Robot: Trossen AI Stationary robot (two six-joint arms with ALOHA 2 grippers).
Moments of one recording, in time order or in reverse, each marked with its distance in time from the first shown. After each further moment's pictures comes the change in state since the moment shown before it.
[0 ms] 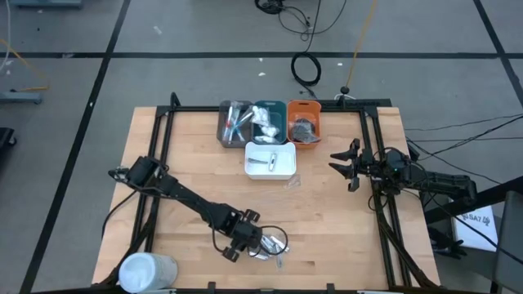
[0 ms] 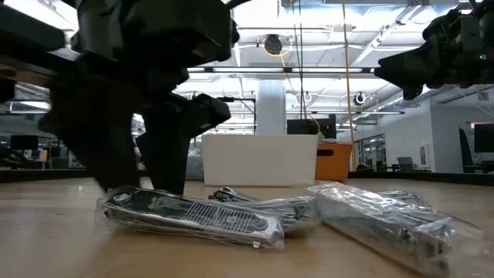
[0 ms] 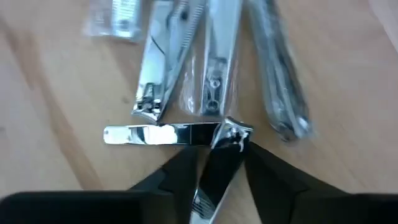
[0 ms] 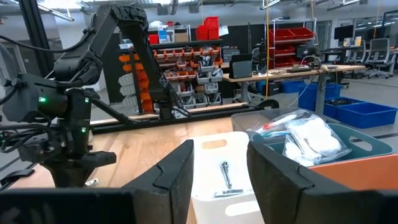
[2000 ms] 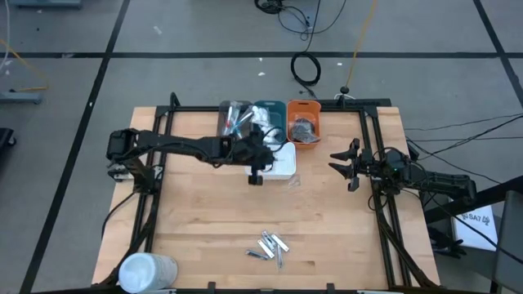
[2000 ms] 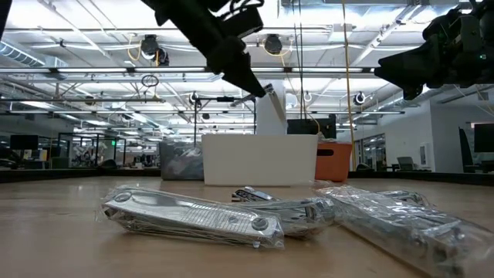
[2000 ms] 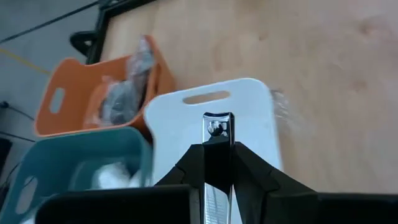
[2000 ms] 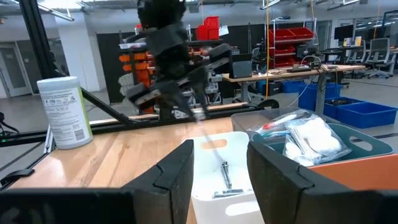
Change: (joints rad) left arm 0.504 -0.345 -0.005 0.197 -0.215 0.280; right arm 0.000 0.000 0.000 0.000 0.000 0.000
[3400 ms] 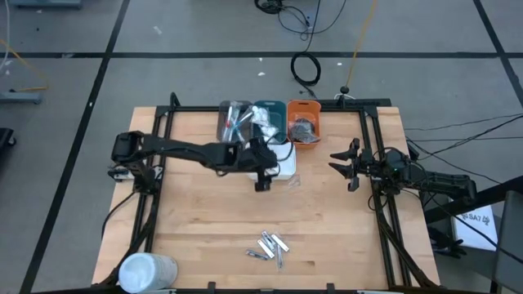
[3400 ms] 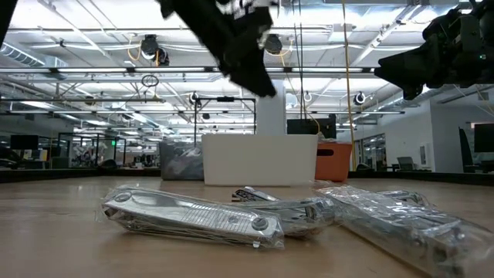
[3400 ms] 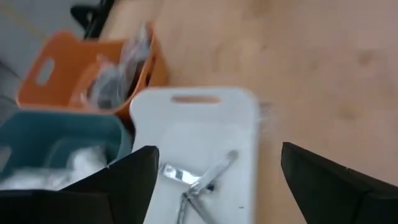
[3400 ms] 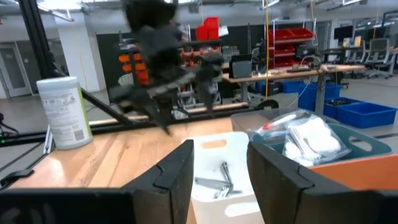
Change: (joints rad) left arm -0.061 0.059 0.076 -0.056 -0.084 -0.232; right arm 0.000 0.001 0.000 0.002 0.000 0.000
